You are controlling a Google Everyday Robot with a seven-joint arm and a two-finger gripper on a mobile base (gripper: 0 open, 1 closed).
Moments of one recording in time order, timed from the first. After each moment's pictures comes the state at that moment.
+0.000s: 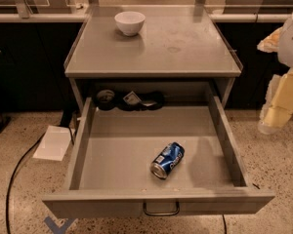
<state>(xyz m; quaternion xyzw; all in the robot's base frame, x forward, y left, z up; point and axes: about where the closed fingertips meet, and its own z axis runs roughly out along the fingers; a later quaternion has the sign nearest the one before) 0.438 -0.217 0.977 -0.60 0.78 -0.03 0.16</state>
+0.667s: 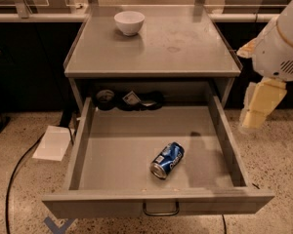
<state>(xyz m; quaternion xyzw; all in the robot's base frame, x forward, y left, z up) 0.464 -0.203 0.945 -0.63 0.76 -0.04 0.17</state>
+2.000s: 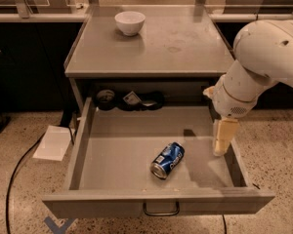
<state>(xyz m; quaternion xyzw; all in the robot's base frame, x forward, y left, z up) 0.514 -0.182 0.795 -0.70 0.71 -0.02 0.13</state>
